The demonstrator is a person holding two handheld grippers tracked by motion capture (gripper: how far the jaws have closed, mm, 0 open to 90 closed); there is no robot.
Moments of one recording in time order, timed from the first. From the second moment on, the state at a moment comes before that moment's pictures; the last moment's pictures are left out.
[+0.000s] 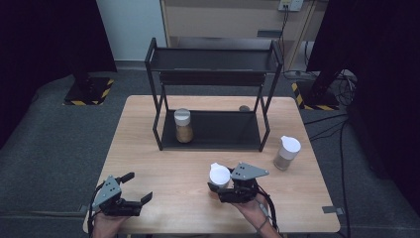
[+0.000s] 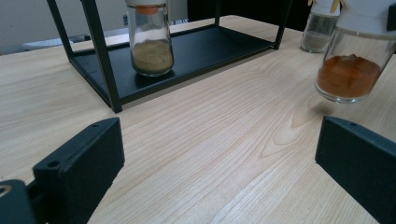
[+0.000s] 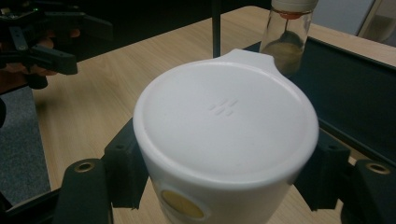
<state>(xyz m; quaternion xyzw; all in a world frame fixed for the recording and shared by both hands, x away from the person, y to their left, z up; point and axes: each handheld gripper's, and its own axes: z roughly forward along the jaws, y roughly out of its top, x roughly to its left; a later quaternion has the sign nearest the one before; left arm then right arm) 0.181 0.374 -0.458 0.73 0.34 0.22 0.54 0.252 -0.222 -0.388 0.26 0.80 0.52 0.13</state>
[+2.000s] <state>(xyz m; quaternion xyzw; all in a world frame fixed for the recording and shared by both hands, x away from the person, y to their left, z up) 0.182 0.377 -0.460 0.73 0.35 0.22 0.55 0.366 -0.200 -0.337 0.27 0.80 0.50 0.19</state>
